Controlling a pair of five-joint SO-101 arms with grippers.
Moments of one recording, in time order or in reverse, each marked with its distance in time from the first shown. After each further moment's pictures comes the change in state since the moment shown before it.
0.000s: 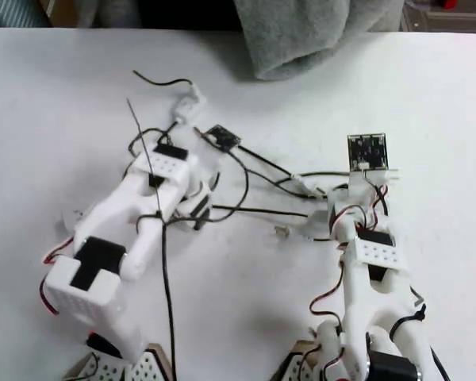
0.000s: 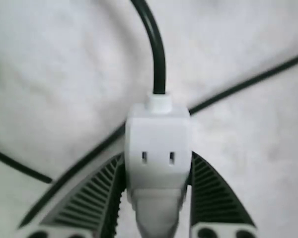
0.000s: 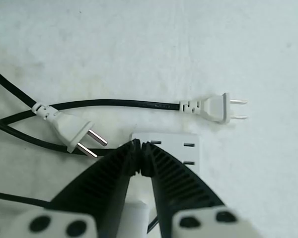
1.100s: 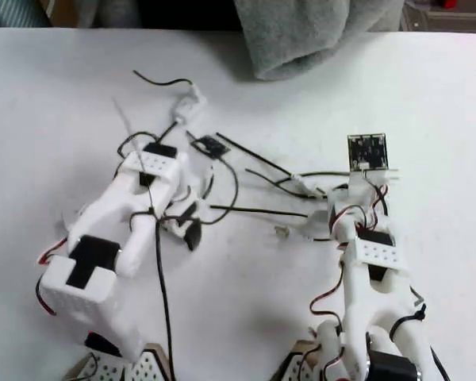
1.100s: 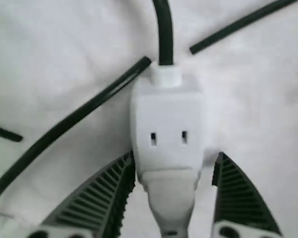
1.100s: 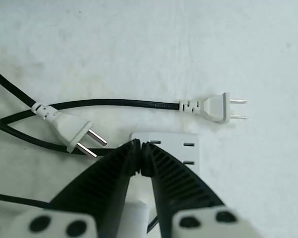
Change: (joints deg) left arm -2.5 -0.2 5.5 6.2 -3.1; right arm 0.0 0.0 0.0 0.0 0.0
